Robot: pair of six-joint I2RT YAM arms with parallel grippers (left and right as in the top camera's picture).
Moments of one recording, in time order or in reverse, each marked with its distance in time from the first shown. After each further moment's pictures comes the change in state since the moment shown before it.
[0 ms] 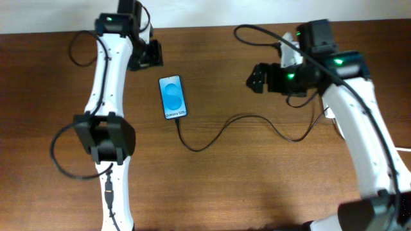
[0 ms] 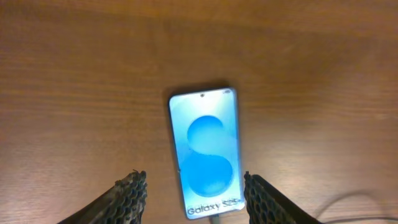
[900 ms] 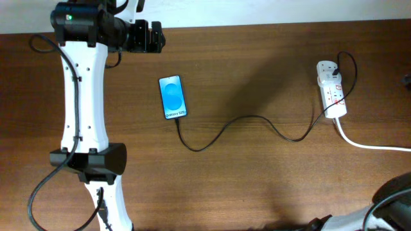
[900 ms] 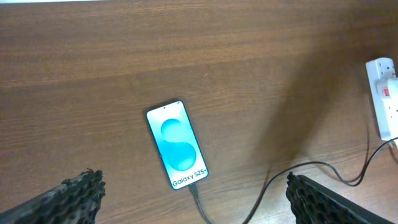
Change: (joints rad) left arm 0.000 -0.261 0.122 -0.110 0.091 0.154; right arm -0.962 0.158 0.043 0.144 -0.090 -0.153
